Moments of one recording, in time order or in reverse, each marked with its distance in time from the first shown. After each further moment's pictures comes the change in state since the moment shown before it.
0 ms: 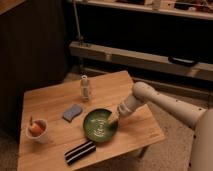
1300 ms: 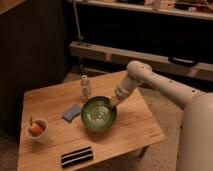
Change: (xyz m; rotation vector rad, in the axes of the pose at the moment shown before) arm -0.067 0.004 -0.073 0.194 0.025 -0.066
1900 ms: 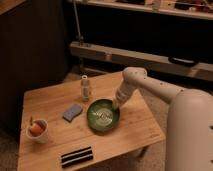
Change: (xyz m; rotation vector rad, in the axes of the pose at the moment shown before) arm 0.008 -0.072 0.042 0.128 0.031 0.086
